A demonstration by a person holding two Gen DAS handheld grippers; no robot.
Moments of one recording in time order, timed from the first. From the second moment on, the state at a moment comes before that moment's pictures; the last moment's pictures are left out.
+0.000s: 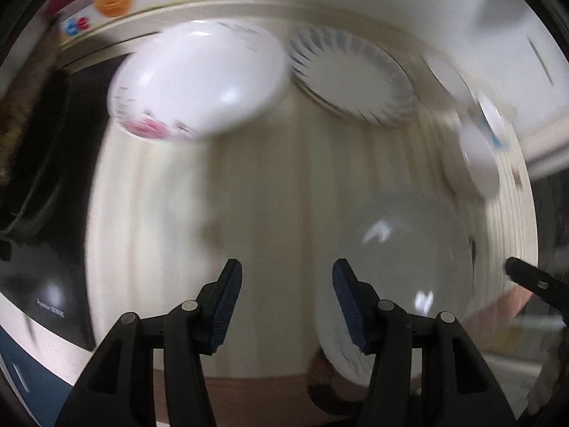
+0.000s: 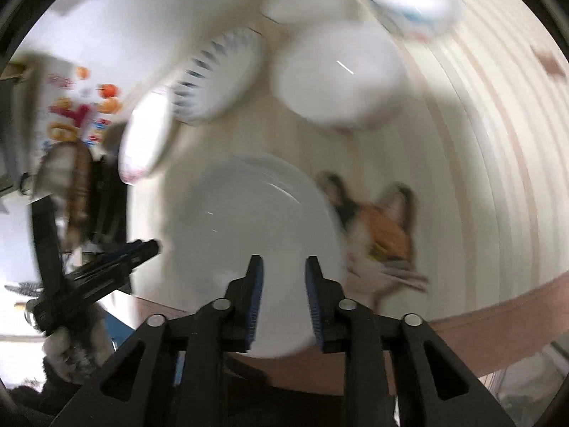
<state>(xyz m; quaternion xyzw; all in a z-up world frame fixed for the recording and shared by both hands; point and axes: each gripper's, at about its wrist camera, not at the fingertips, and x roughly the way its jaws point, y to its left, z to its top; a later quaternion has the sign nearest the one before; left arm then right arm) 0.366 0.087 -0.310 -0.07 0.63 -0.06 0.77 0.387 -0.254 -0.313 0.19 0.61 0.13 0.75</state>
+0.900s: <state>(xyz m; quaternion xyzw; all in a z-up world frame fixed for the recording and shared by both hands) 0.479 0.211 -0.366 -0.20 0.61 0.10 0.76 0.715 0.004 -0.406 -0.01 0.62 0.33 0.71</state>
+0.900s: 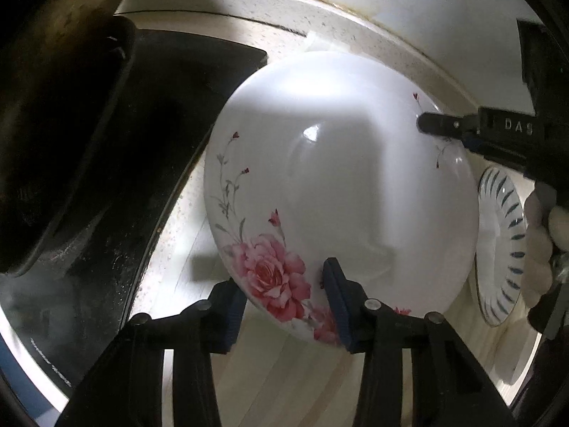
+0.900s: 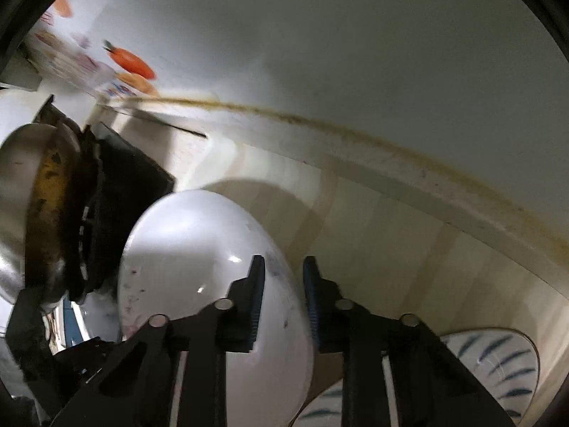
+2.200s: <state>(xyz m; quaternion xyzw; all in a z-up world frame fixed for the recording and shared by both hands) 0.371 0.103 -0.255 -0.12 0.60 -0.05 0.79 0.499 -0.214 -0.297 0.14 0.57 0.28 0.76</state>
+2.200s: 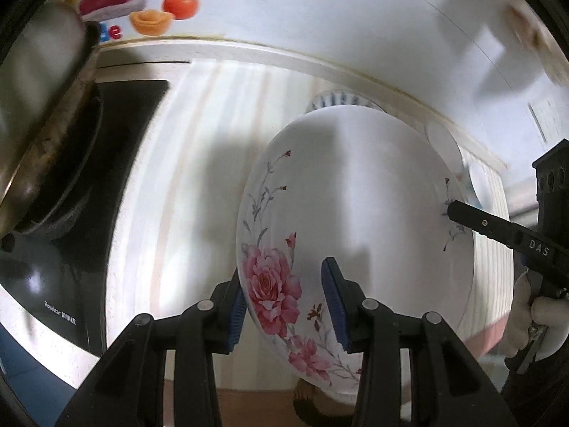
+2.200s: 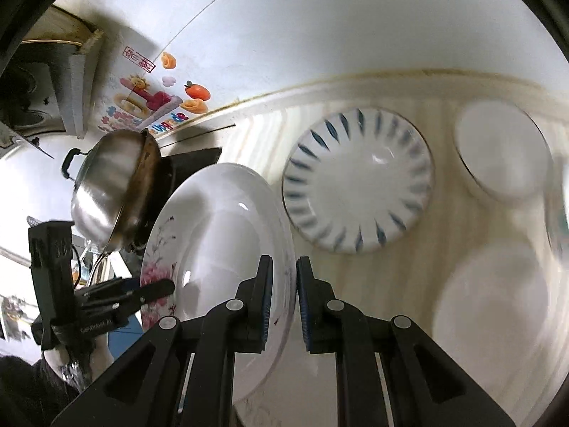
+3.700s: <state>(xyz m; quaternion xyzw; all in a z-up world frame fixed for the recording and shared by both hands) 0.343 -0.025 -0.336 0.06 0.69 -0.08 0.72 0.367 -0.325 -0.382 0.23 0.63 0.17 0.72</state>
